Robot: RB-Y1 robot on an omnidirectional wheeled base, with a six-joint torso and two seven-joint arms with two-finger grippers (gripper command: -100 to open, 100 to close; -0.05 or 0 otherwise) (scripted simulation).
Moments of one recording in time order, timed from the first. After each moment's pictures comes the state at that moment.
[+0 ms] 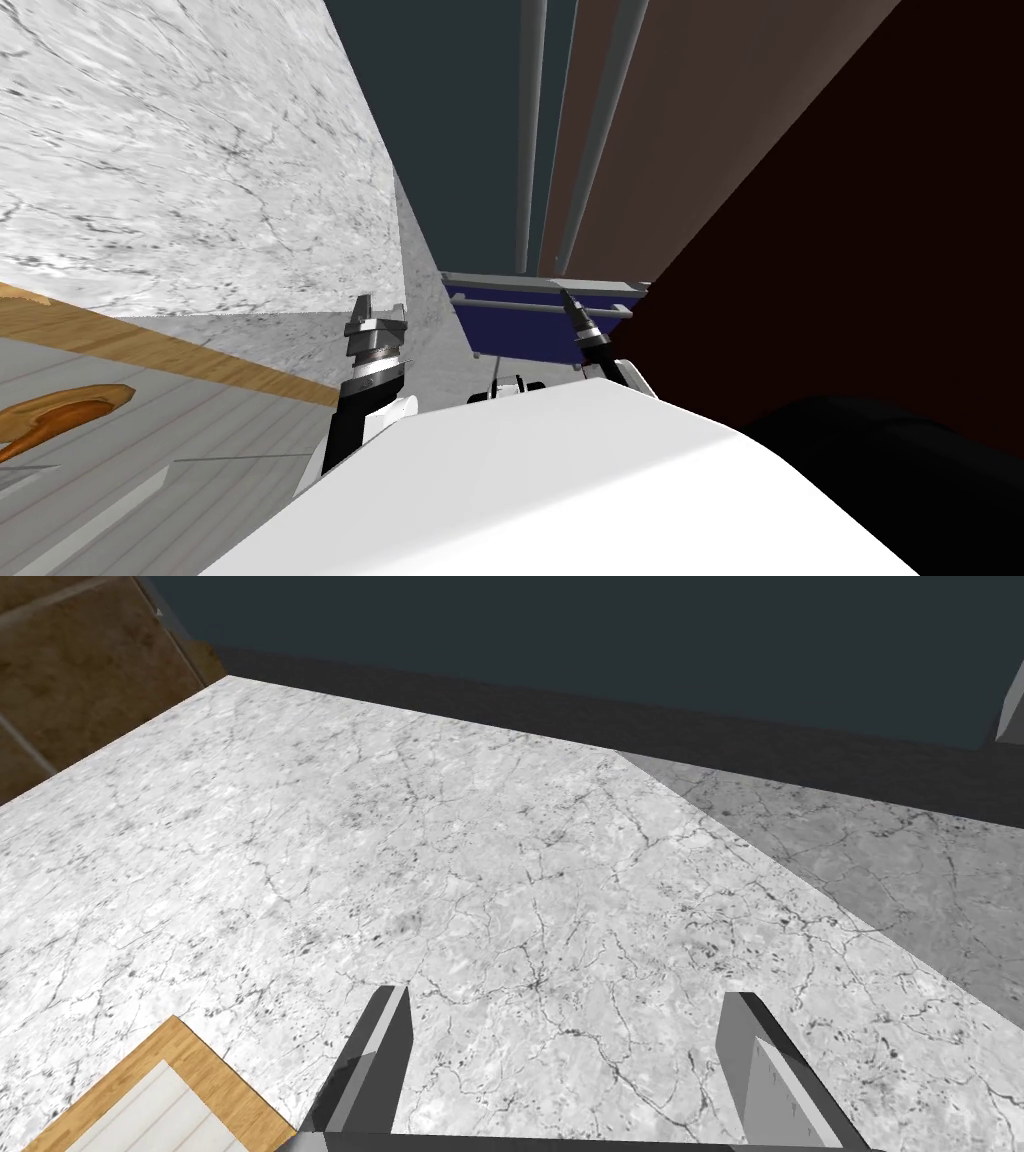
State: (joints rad) left arm 0.55 0.00 0.06 -2.29 -0.02 -0.39 0.17; right arm 0.51 -0.15 -0.03 -2.17 0.36 -0.31 0.23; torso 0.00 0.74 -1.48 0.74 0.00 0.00
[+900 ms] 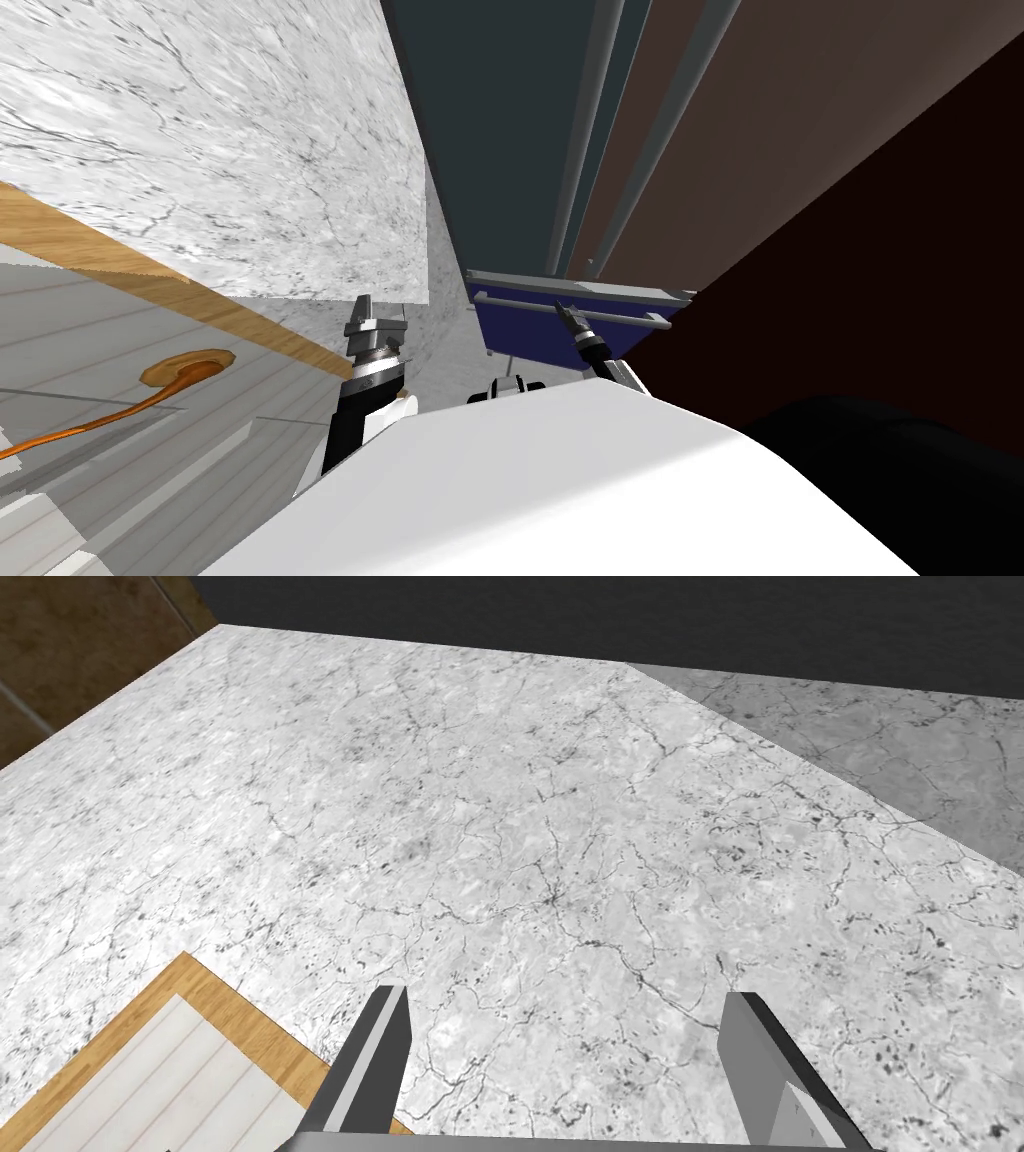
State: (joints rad) left arm 0.55 0.00 0.06 -2.29 -0.02 -0.39 0.17; right arm 0.50 -0.18 -0.01 -2.10 0.59 -0.13 0.30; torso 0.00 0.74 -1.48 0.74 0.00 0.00
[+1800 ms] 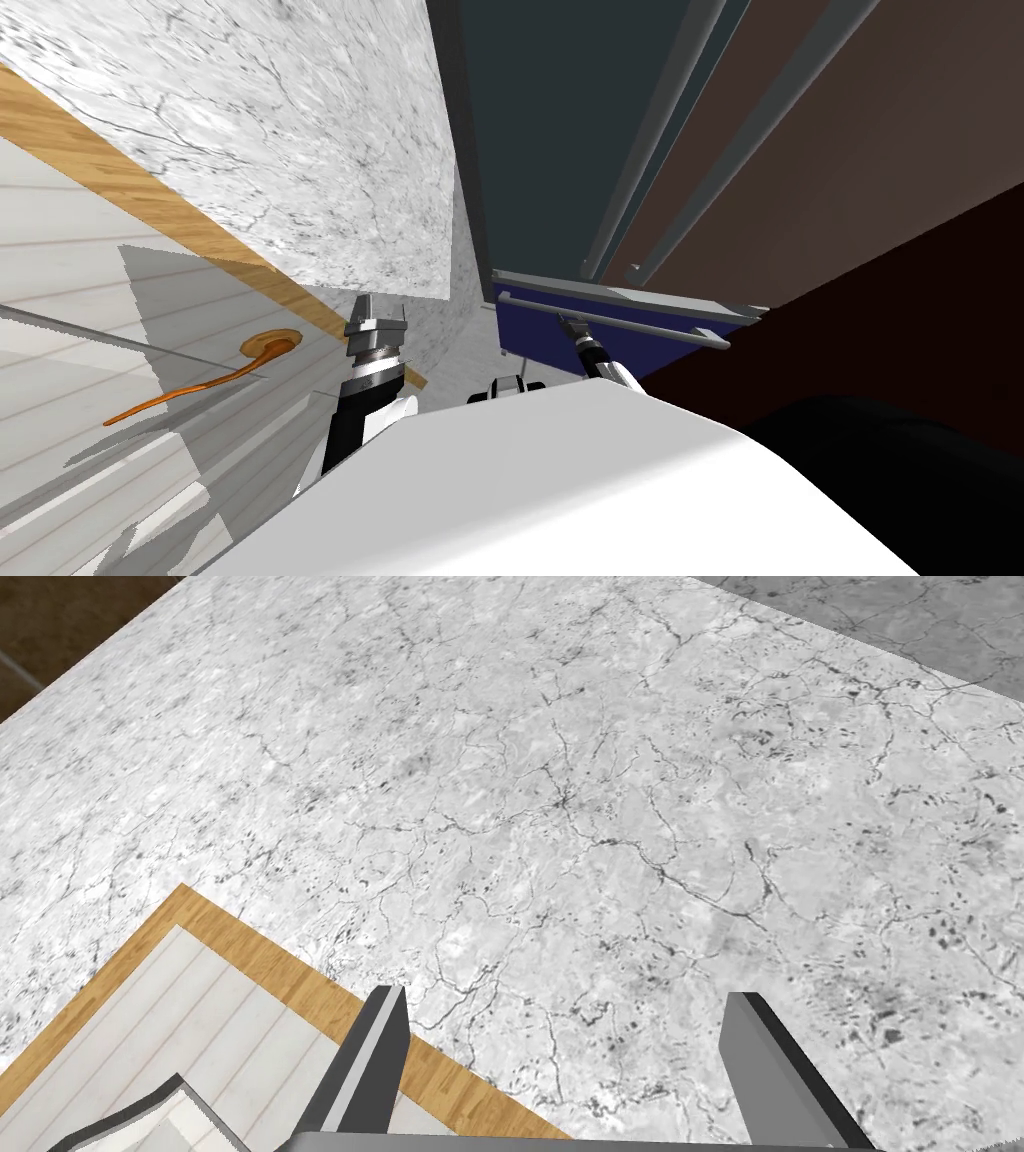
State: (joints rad) left arm 0.55 0.00 0.06 -2.29 -0.02 -0.39 0.17; right arm 0.50 -0.19 0.00 -2.01 0.86 0.05 0.38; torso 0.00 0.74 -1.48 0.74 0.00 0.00
